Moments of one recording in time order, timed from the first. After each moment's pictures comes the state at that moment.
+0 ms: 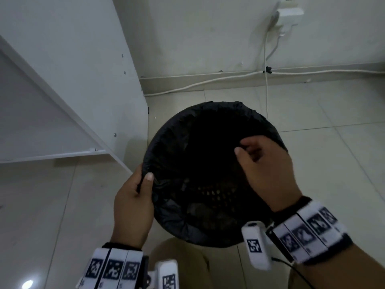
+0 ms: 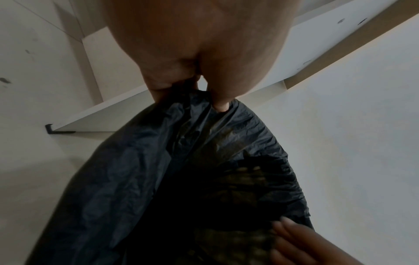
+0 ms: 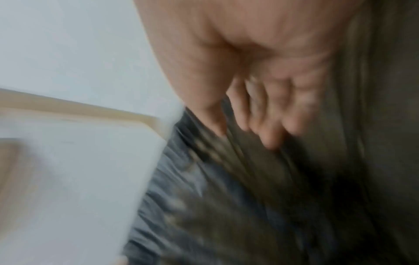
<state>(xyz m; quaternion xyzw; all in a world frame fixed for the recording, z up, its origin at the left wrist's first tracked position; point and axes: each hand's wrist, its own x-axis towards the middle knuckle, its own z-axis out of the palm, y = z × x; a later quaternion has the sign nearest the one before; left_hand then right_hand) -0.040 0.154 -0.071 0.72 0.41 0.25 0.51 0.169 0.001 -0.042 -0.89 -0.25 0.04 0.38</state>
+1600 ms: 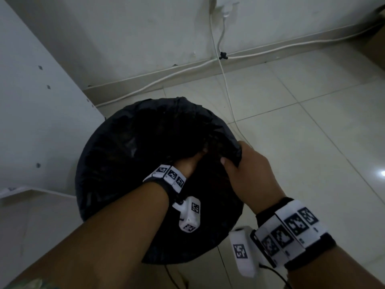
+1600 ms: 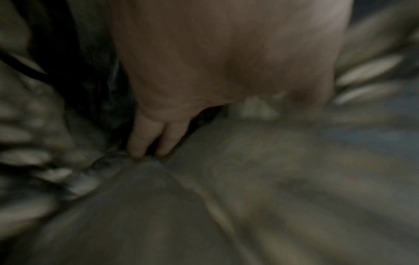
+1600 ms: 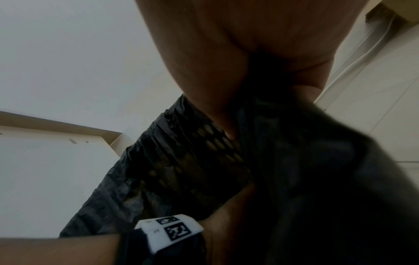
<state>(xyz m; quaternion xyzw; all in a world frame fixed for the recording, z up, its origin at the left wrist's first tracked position) 0.196 0.108 -0.161 0.65 0.40 -0.13 0.63 0.214 -0.062 -0.076 -0.91 -0.21 0.09 0.34</state>
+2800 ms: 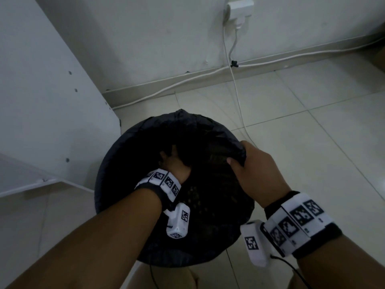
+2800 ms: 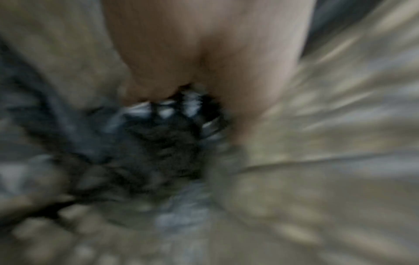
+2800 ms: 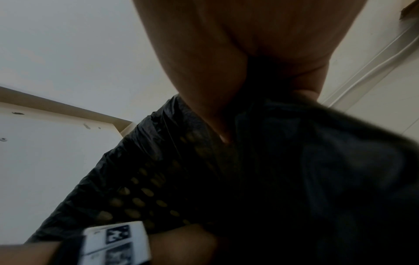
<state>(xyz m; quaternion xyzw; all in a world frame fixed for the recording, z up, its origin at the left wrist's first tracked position) 0.165 0.162 -0.173 0.86 0.38 -0.18 0.28 0.215 -0.053 -0.070 -0.91 -0.27 0.08 0.32</state>
